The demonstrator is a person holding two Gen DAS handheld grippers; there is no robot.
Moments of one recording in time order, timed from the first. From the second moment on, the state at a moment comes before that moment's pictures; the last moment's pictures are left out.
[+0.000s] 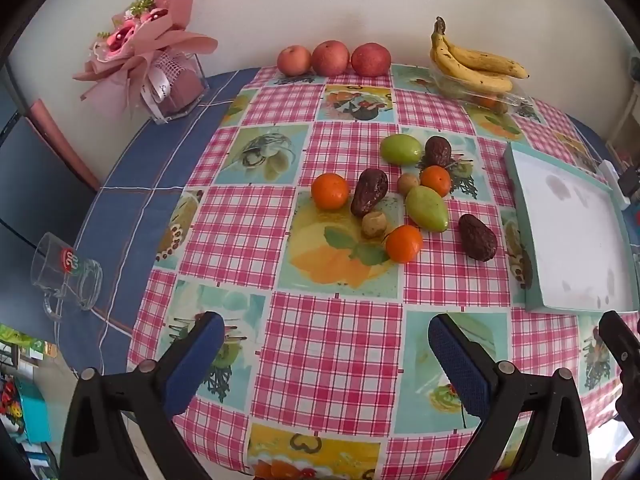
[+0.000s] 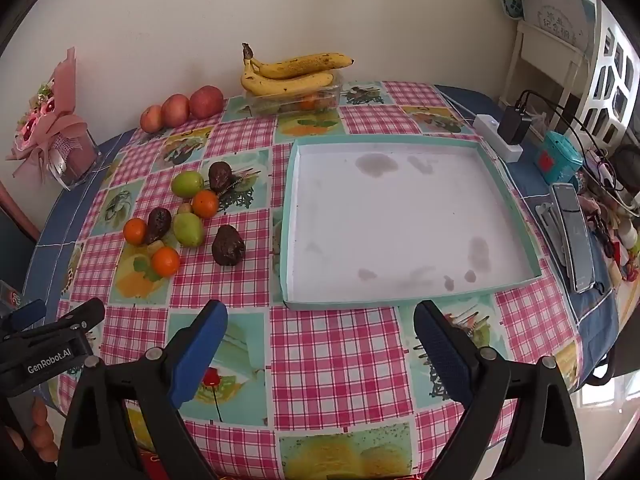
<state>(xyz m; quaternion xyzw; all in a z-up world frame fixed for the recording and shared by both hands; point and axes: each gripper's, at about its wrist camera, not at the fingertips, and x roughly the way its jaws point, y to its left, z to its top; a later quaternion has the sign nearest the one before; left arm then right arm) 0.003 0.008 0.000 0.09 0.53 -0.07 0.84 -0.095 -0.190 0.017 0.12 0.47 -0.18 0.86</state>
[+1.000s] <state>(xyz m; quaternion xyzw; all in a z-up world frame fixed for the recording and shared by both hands) 0.001 0.004 0.001 0.08 0.51 -0.06 0.85 -0.087 -0.189 0.014 0.12 0.46 -0.17 0.86</state>
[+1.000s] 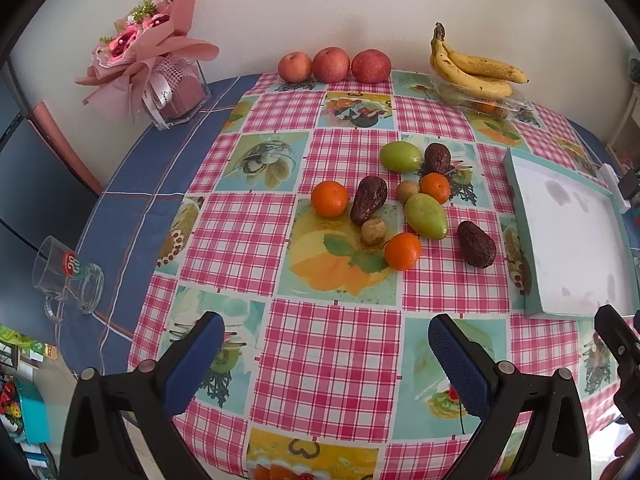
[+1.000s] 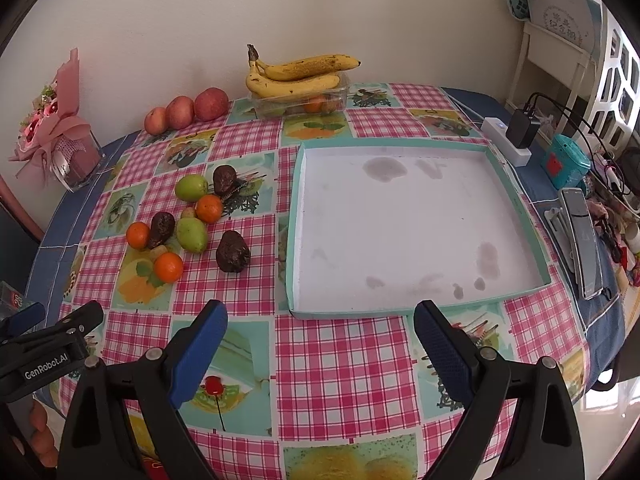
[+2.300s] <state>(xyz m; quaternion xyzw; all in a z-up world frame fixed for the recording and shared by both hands) 0.002 0.004 0.002 0.08 0.51 -0.06 0.85 -0.090 -0.190 0.019 0.13 0.45 -0.16 0.87</state>
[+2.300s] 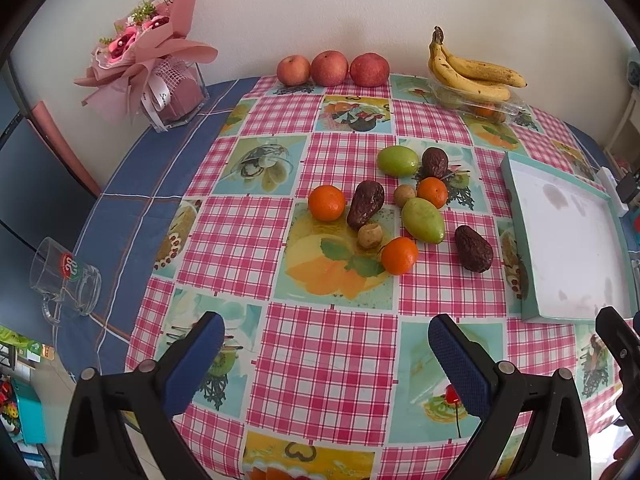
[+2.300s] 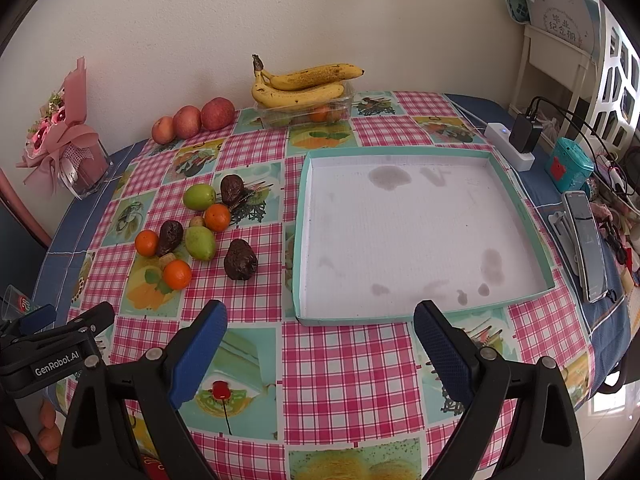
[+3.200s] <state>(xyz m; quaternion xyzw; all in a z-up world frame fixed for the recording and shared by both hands) 0.004 0.003 0.002 0.08 0.52 -0.06 0.85 -0.090 -0.190 0.018 0.13 0.45 -0.16 0.87</state>
